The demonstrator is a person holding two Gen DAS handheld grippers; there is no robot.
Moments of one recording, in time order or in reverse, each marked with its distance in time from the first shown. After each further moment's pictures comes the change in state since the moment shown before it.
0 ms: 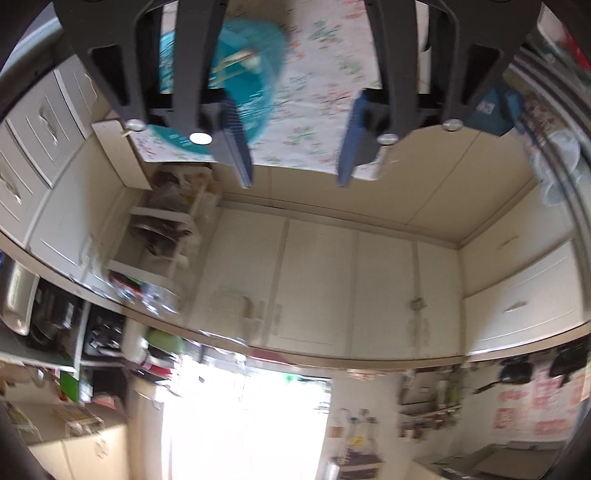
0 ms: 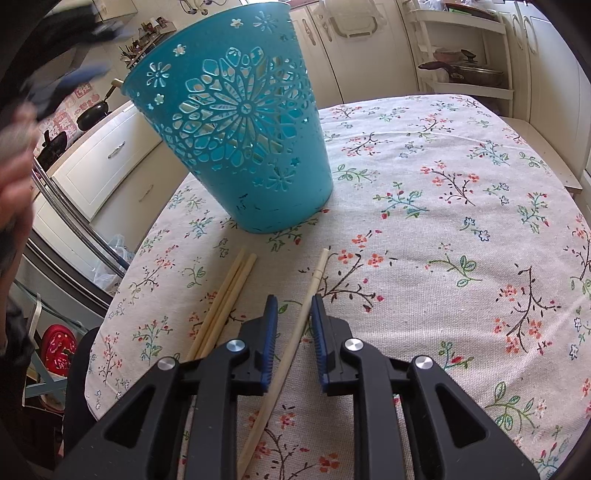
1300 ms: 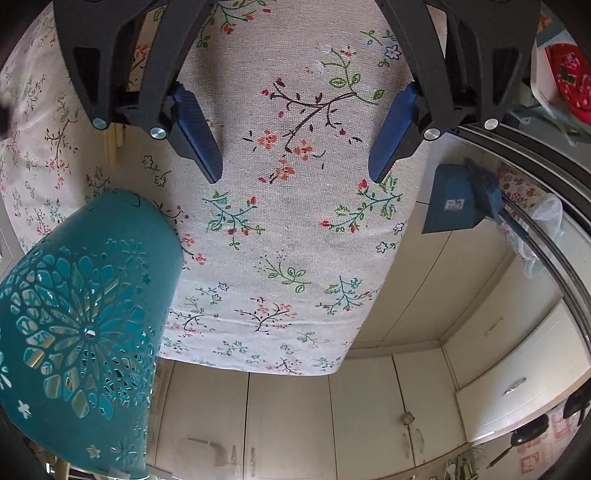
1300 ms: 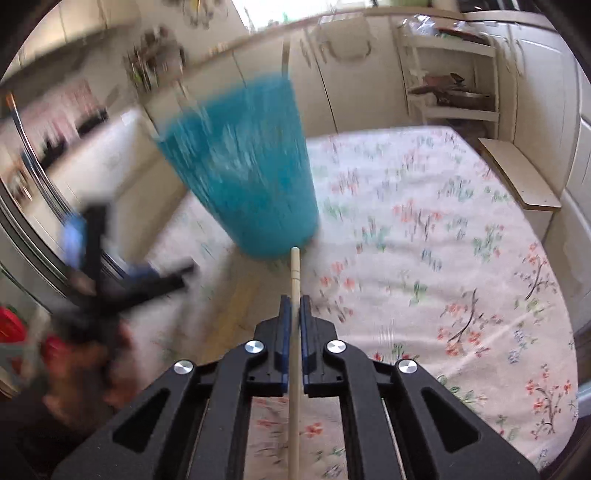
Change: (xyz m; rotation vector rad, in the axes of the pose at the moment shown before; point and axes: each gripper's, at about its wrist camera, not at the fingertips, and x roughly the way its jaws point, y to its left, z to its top) left arm 0.075 0.042 -0.161 0.124 0.467 0.120; right arm -0.068 0.001 0.018 0.014 -0.096 0.006
